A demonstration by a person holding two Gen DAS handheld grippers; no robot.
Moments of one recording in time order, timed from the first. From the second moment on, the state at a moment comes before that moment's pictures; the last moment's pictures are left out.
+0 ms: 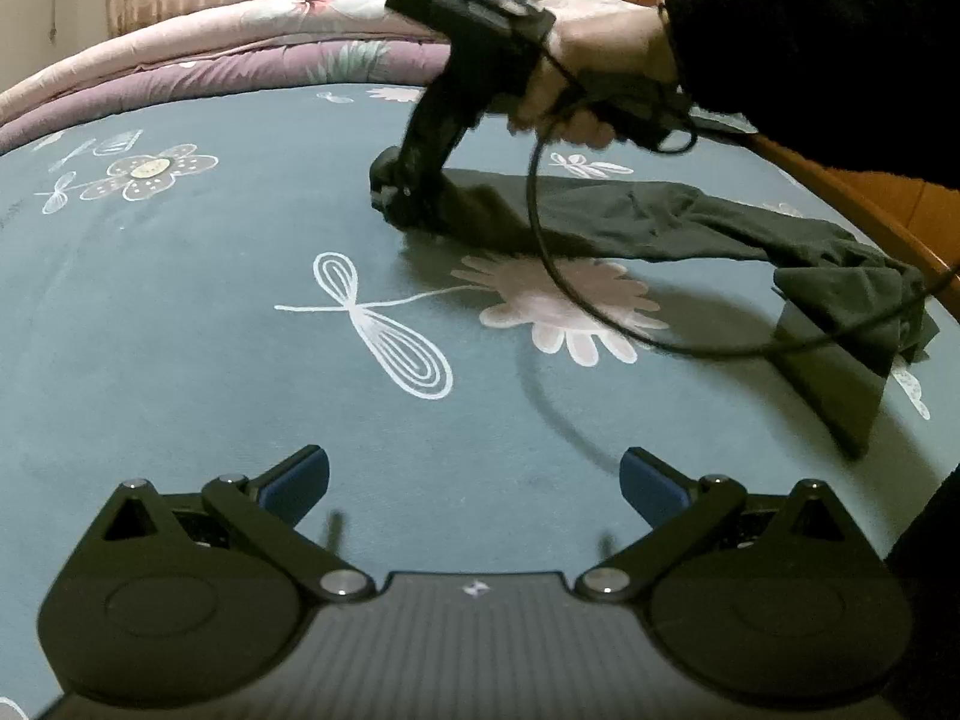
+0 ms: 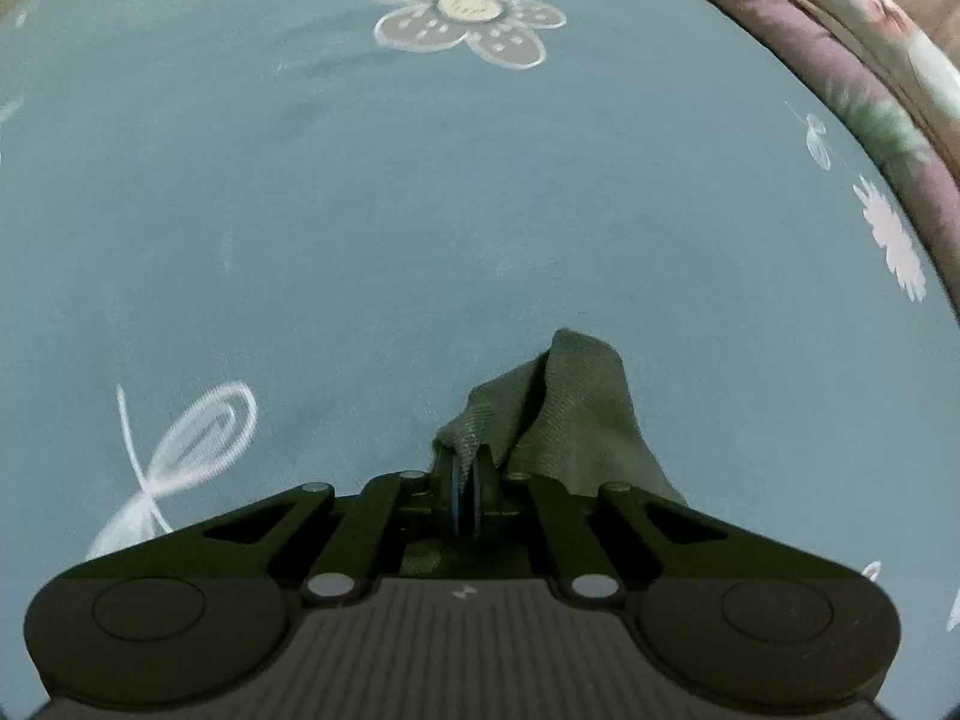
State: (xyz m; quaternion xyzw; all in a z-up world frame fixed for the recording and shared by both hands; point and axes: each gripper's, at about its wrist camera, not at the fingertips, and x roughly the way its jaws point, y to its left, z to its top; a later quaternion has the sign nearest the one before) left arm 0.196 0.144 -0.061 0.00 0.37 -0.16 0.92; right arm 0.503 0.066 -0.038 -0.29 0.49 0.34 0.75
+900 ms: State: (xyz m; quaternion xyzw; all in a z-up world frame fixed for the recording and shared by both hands) left arm 0.206 0.163 -0.071 -0.03 0.39 -0.13 0.91; right arm 0.551 0.081 0.031 -0.17 0.46 0.34 0.81
